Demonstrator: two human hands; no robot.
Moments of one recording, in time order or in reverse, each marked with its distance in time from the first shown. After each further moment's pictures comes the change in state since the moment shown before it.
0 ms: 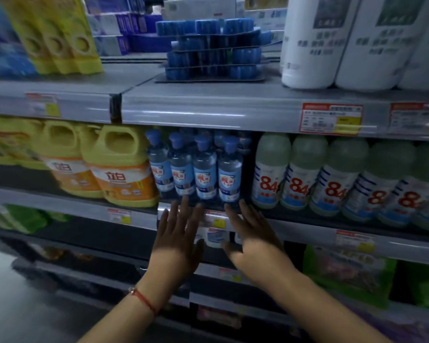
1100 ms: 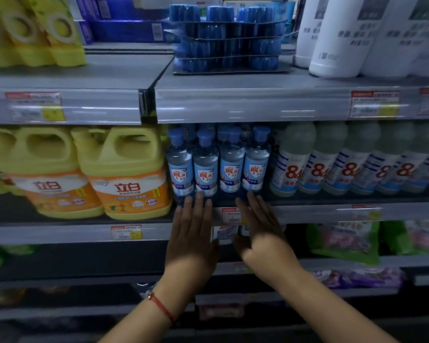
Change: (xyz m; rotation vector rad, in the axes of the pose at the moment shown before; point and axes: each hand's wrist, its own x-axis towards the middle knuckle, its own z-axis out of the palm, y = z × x) left_hand 0.008 -0.051 0.004 -0.123 0.095 0.176; right_hand 0.022 -0.054 0.060 -0.030 0.334 0.098
